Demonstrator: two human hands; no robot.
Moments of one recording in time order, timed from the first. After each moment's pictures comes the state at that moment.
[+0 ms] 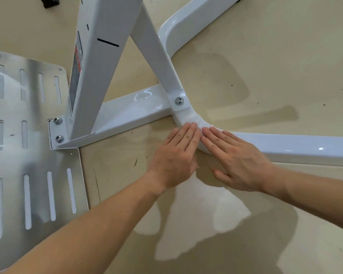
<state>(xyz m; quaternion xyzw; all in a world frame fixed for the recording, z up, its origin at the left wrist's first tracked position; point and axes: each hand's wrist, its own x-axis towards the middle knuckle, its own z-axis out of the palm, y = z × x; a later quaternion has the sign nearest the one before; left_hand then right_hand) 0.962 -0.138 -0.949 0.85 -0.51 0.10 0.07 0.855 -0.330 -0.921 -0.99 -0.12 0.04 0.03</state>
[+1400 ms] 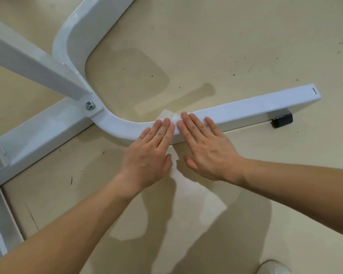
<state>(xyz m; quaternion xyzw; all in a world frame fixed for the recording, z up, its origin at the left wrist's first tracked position) 0.899 -0.225 -0.930 0.80 -0.60 -0.01 0.04 0.758 -0.382 -0.927 -0.99 0.11 0.09 -0.02</state>
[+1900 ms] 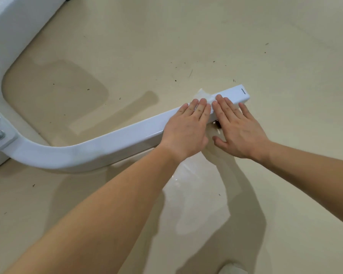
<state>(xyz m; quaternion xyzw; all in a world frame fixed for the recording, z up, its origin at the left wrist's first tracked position) 0.785 -0.444 -0.913 0.72 -0.69 -0.07 -0.01 0.621 -0.550 -0.917 -0.95 0.29 0.13 -0.06</state>
